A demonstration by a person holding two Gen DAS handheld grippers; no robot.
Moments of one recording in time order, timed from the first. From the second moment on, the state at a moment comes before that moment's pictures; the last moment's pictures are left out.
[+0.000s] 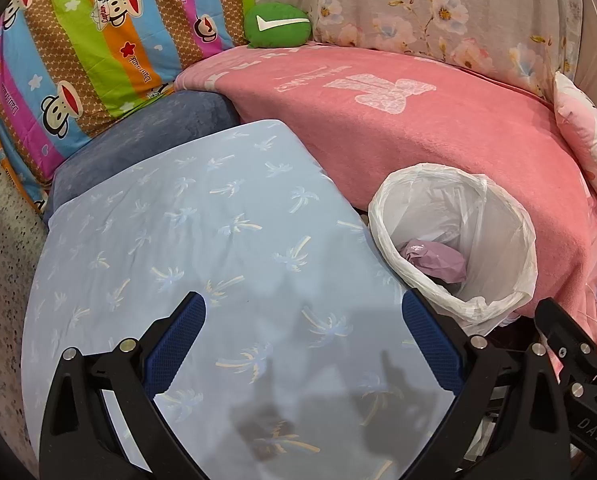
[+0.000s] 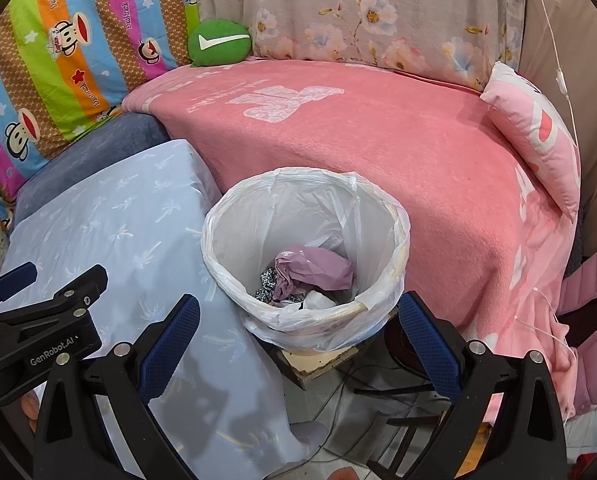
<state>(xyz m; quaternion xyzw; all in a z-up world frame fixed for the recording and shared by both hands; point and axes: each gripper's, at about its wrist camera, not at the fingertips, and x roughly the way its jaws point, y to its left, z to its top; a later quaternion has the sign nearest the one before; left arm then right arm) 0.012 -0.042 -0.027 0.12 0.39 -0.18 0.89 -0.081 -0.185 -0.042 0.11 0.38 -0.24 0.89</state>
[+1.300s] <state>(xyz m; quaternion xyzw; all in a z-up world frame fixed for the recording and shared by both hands) 0.015 -0.034 -0.031 0.11 0.40 -0.17 0.89 -0.081 -0.177 -0.042 0.11 0.38 -0.24 0.89</state>
